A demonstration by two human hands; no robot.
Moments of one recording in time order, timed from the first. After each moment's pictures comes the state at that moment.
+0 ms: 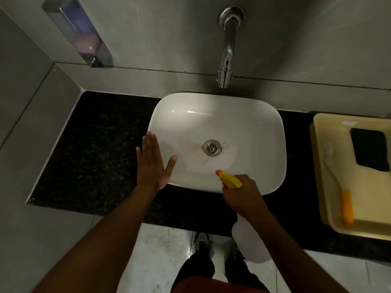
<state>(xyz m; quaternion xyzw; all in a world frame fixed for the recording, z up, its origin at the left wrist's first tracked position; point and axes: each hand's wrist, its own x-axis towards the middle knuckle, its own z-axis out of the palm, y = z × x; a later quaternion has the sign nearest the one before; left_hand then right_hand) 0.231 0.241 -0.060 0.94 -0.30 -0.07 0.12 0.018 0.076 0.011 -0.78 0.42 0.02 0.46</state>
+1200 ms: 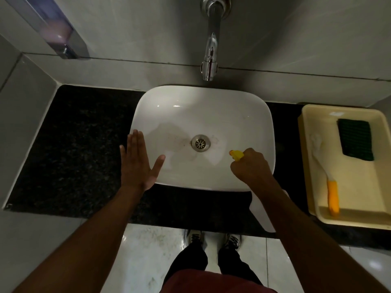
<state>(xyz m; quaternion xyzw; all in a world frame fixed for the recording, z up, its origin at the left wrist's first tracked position) 0.232 0.242 -0.065 0.94 -0.31 -0.06 0.10 0.036 0.004 0.010 -0.80 0.50 0.07 0.32</state>
